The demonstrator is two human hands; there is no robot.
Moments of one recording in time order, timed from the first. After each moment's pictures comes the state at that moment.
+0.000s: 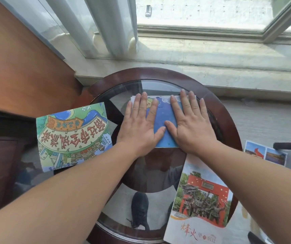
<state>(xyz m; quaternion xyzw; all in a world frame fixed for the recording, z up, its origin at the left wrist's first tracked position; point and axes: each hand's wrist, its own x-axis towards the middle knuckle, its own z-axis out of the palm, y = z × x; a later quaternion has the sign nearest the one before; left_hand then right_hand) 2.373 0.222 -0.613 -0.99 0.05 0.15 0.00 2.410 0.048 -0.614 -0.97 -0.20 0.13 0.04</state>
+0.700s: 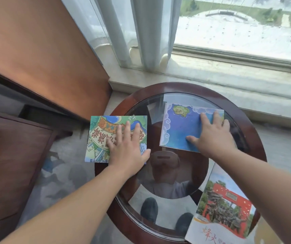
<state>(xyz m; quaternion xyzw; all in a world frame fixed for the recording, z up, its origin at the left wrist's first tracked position) 2.284 0.314 -0.586 -0.96 -0.17 0.21 -0.07 2.406 0.094 -0.563 -0.96 -0.05 0.27 0.05</state>
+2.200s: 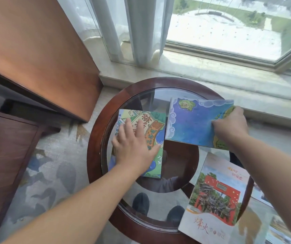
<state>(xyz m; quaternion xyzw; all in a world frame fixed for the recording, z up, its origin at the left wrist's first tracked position) 2.285 0.274 -0.570 -0.96 -0.19 0.17 -0.10 2.431 0.055 -0.550 -0.92 0.23 0.17 0.28</state>
